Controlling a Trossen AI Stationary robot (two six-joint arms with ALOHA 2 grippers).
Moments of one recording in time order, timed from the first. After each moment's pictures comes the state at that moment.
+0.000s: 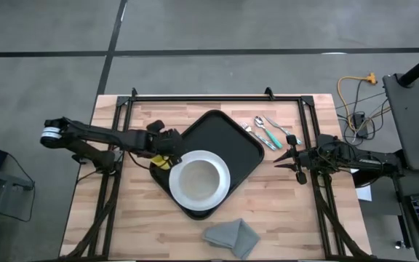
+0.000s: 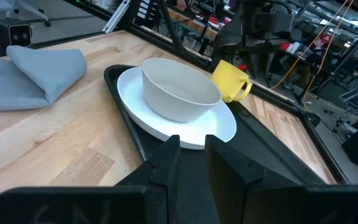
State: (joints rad) left arm -0.01 1.31 0.92 -0.74 -0.58 -0.35; right arm -0.12 0.03 0.11 -0.28 -0.31 -0.42
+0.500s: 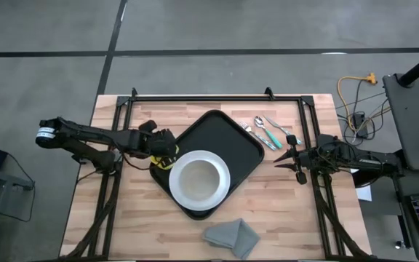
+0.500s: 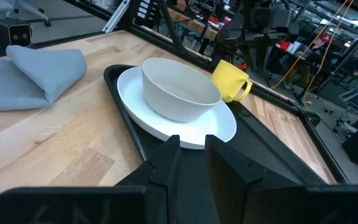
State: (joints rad) left arm -0.04 1.24 0.91 -0.90 -0.58 -0.41; right arm -0.12 0.03 0.11 -0.28 -0.31 -0.42
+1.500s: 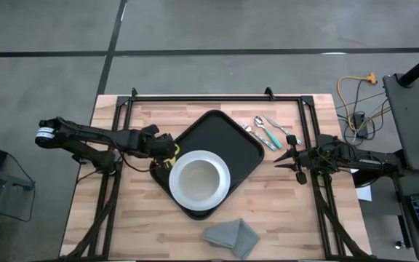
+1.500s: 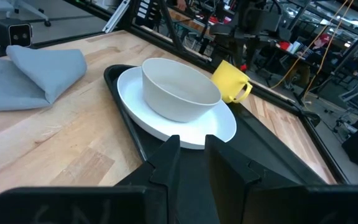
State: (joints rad) left arm -0.04 1.24 0.91 -0.91 -0.39 -0.35; right arm -0.12 0.03 0.11 -0.28 -0.31 -0.42
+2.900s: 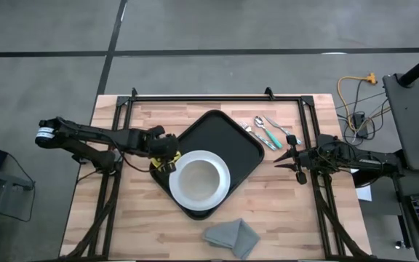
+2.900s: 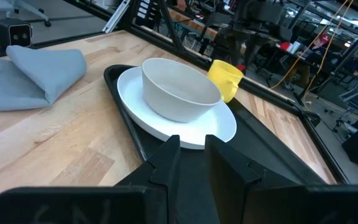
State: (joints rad) left arm -0.04 1.24 0.93 -0.80 -0.32 -0.30; right arm -0.12 0.03 0.11 -0.28 -0.31 -0.42
